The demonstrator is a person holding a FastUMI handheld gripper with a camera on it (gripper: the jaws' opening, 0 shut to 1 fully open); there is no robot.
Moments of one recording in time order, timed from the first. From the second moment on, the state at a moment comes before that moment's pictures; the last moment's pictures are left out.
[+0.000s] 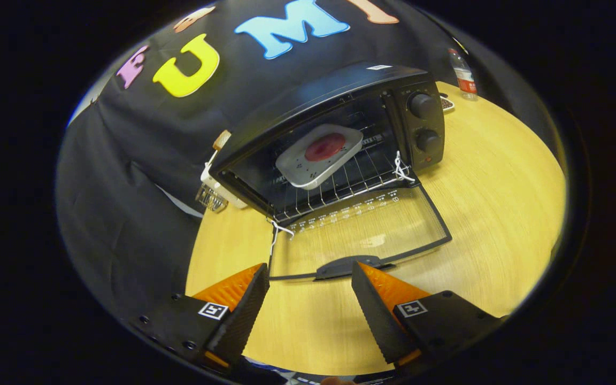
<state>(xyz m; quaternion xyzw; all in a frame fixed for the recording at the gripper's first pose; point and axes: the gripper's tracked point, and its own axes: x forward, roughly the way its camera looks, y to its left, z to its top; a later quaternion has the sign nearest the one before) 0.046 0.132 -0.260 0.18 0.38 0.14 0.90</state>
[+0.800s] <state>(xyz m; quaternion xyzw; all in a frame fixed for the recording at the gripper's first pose) 0.013 0.089 -0.312 -0.03 0.43 0.11 0.90</state>
